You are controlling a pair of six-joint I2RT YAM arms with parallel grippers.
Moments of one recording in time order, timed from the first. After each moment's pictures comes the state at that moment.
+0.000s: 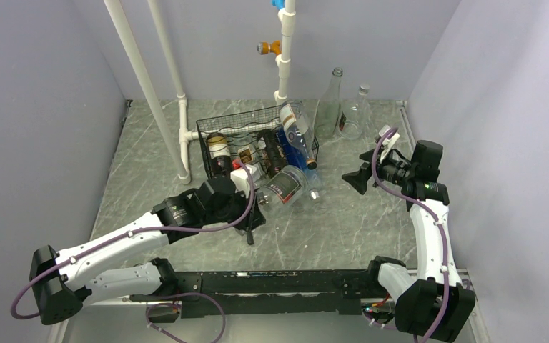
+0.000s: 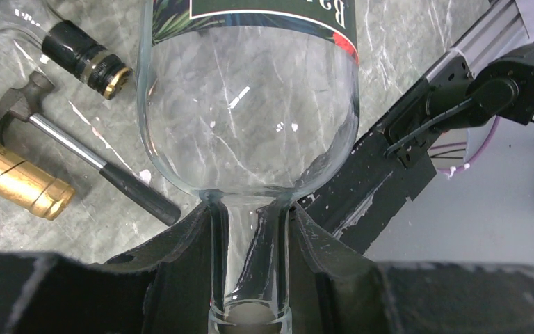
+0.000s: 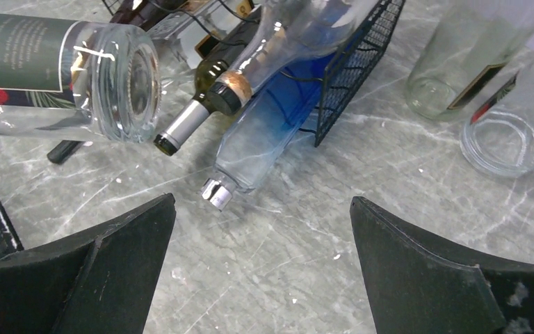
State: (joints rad) left arm -0.97 0.99 0.84 -0.43 0.04 -0.53; right arm -0.23 0.98 0.84 -0.44 -1.01 -0.47
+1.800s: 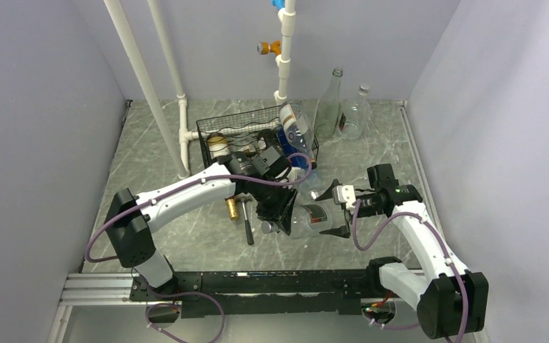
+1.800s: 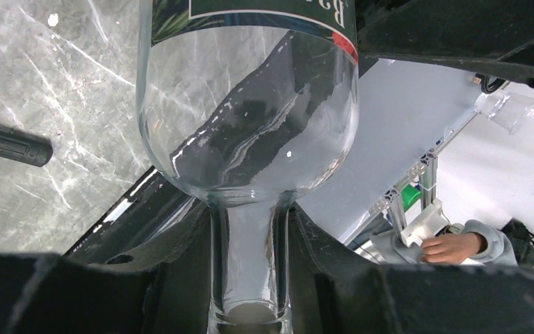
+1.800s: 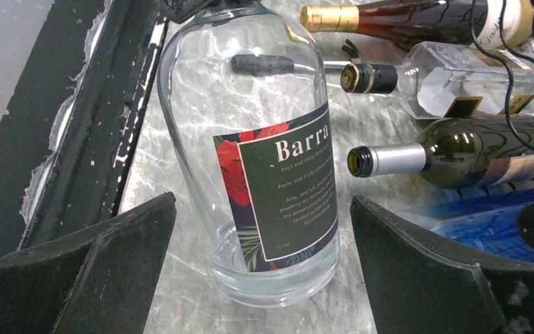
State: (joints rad) left arm -0.97 1.60 1.43 -0.94 0.46 -0.56; right arm 0.12 1.00 0.72 -0.95 -1.22 -1.43
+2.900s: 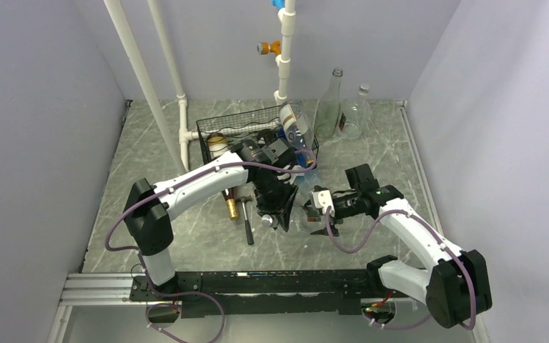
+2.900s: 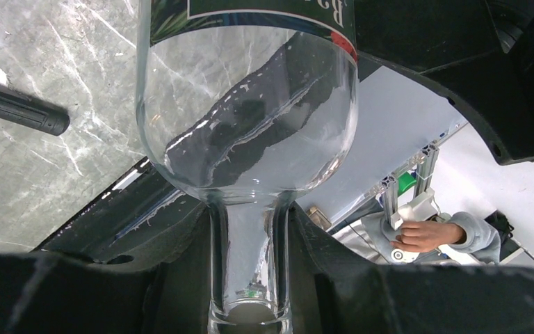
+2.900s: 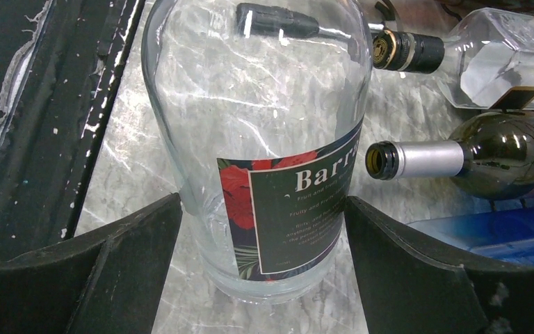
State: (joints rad) left arm -0.93 1.75 1.61 -1.15 0.48 -0.53; right arm 0.35 1.08 0.66 -0.67 -1.00 -1.26
